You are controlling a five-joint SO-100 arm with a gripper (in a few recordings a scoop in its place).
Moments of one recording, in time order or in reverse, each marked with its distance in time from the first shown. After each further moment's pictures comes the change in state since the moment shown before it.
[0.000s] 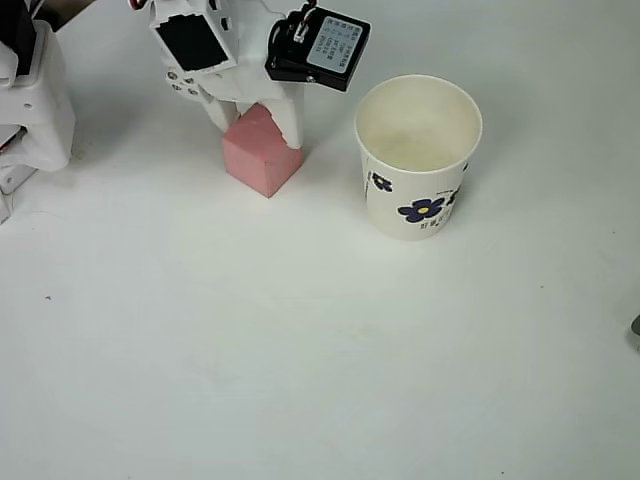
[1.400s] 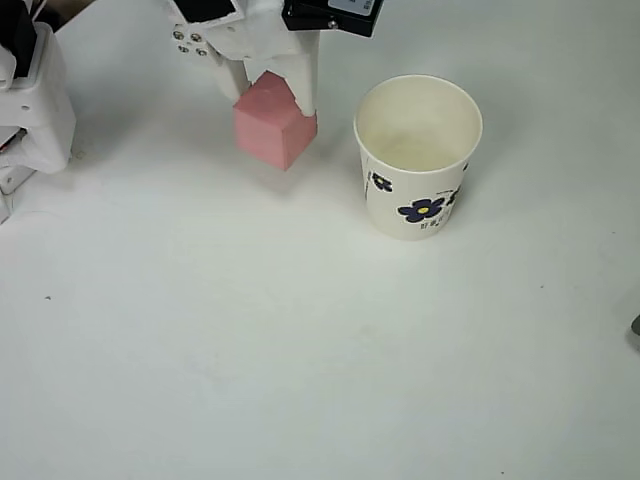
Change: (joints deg) arm 2.3 0.0 -18.9 18.2 -8.1
